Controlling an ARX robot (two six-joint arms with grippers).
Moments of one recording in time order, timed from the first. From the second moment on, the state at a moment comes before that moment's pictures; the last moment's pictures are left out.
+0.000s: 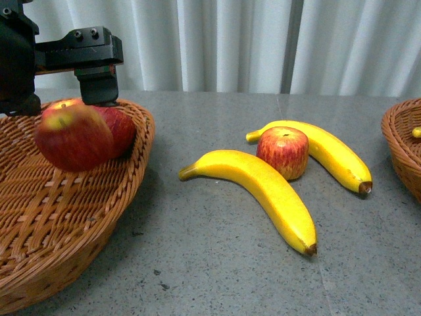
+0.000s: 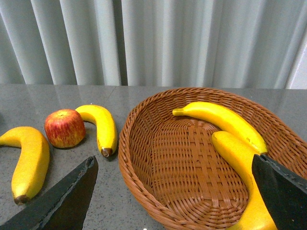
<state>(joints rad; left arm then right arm) -0.27 1.49 0.94 -0.06 -0.25 -0.26 0.00 0.00 0.01 0.00 0.00 0.00</state>
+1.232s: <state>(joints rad) -0.53 1.89 1.25 0.04 0.07 0.21 0.00 0.00 0.01 0.00 0.00 0.00</state>
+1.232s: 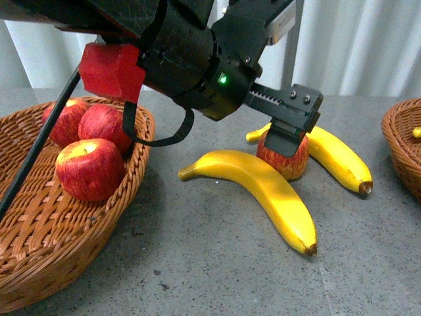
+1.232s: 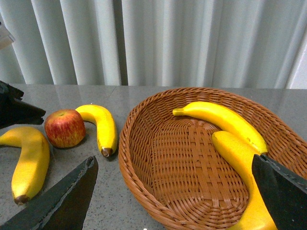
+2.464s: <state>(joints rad) -0.52 2.10 1.39 0.06 0.20 0.21 0.00 0.00 0.01 0.00 0.00 0.00</state>
